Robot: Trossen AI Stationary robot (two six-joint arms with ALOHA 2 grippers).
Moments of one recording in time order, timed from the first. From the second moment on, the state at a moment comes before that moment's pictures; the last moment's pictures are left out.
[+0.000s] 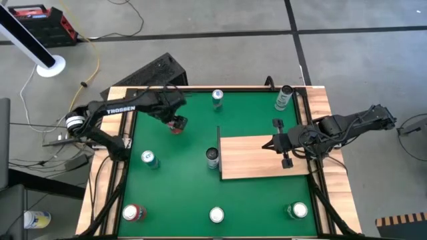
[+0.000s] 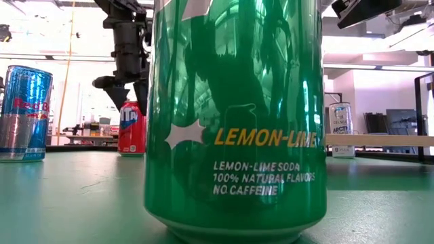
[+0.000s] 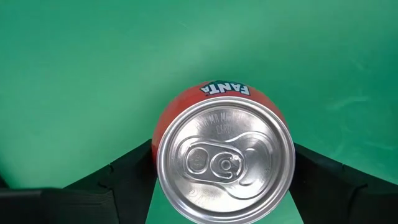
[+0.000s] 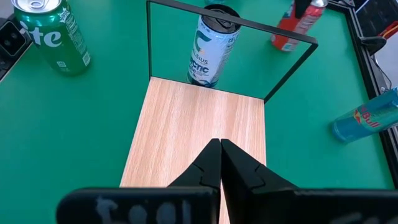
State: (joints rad) left arm 0.46 1.46 1.08 -0.91 -0.10 -0.66; right arm 0.27 0.88 0.91 -0.71 0.22 -0.06
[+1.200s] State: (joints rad) left arm 0.46 1.46 1.22 -0.94 -0.01 -0.42; right arm 0.27 0.88 0.91 -0.71 0.22 -0.06
